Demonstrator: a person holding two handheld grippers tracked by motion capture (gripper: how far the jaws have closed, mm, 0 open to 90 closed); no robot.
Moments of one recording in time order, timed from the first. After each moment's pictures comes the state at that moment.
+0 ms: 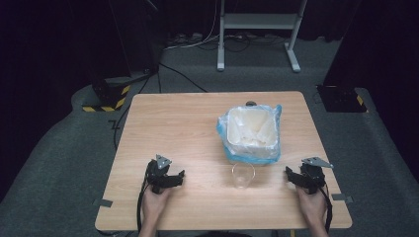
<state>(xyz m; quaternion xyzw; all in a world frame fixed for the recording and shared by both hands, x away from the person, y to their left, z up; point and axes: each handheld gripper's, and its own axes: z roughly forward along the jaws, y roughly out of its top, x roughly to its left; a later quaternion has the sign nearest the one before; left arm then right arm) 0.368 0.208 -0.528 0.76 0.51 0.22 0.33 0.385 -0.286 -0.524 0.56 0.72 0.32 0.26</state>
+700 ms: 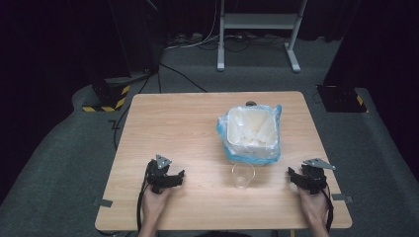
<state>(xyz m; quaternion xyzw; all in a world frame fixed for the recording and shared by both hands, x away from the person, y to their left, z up) 0.368 0.209 -0.528 0.76 0.51 0.22 0.33 0.379 -0.289 -0.522 0.56 0.72 0.33 0.25</state>
